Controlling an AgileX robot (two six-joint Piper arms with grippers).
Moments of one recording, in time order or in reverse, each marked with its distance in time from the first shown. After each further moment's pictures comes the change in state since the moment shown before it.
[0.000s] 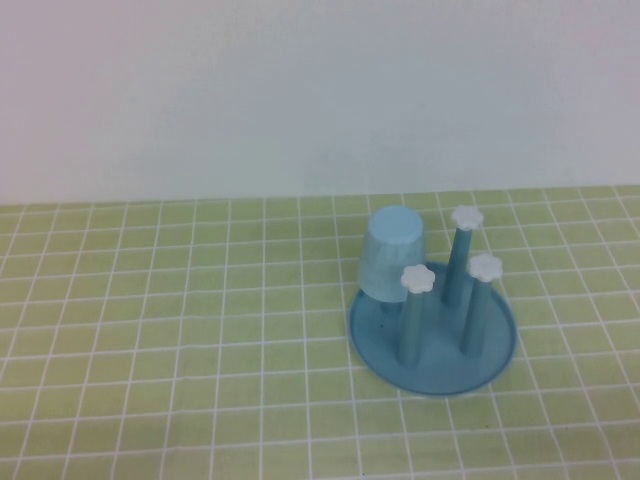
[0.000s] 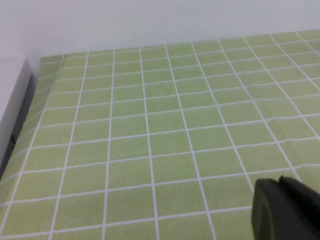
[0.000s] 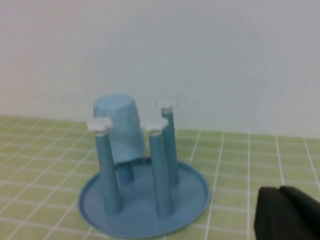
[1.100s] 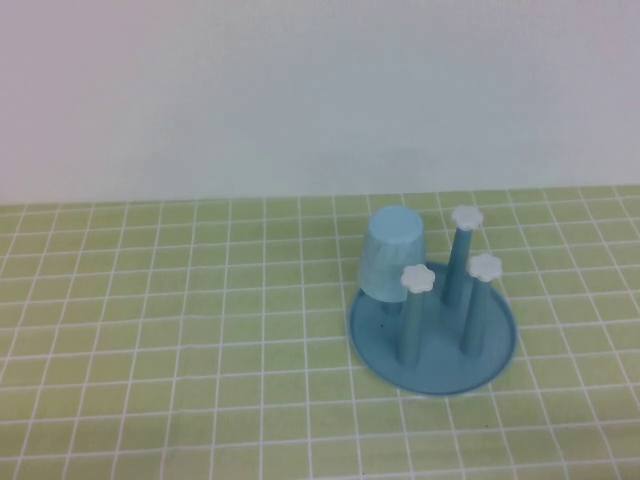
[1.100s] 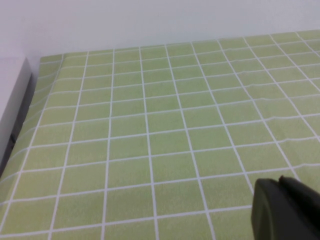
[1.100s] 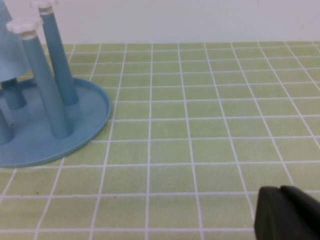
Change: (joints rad) right arm -0.047 -0.129 0.003 -1.368 0.139 1.323; left arm 0.000 0.000 0.000 -0.003 0.000 0.000
